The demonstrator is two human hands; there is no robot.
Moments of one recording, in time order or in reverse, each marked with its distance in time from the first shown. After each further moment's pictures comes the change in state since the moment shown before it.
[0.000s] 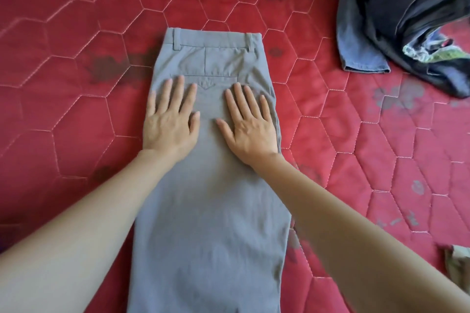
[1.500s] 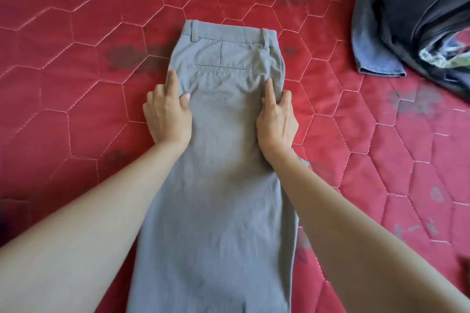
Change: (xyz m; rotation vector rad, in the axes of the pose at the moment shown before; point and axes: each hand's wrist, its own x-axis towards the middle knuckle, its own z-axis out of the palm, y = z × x) left_hand -0.004 -0.001 -0.003 -0.355 0.239 -0.476; right_hand 0.008 0.003 0.005 0.187 0.240 0.380
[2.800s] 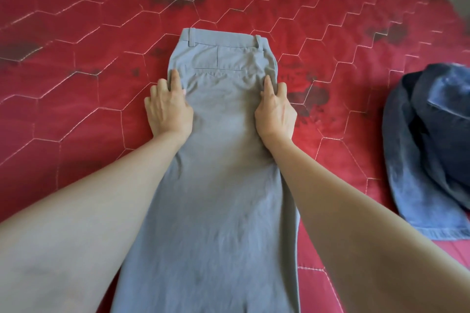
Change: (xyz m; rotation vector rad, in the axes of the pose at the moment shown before) left_hand 0.344 0.092 0.121 0.108 0.078 0.078; right_hand 0.370 -0.041 0.076 0.009 0.093 -0.069
